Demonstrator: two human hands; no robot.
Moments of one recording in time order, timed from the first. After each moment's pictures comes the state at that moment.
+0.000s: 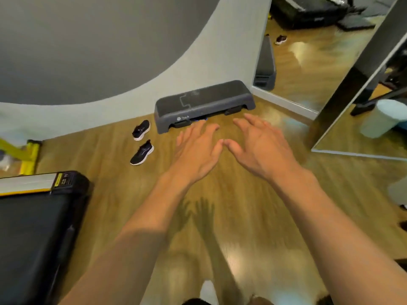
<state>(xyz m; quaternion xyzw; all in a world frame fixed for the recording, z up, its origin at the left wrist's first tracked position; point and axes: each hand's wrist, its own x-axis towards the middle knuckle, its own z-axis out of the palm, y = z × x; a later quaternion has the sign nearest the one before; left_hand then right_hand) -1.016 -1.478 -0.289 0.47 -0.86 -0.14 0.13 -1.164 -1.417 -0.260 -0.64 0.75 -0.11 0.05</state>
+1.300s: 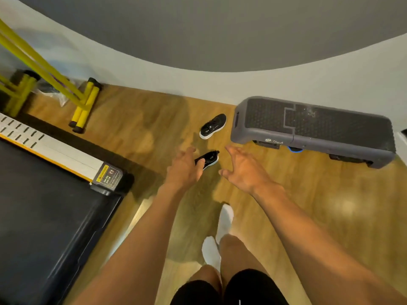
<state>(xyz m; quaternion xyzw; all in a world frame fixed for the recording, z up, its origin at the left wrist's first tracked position) -0.697 -2.067 -0.496 0.77 -0.52 -0.37 0.07 -0.866 -2.094 -0.465 -0.76 0.58 0.05 0.30</state>
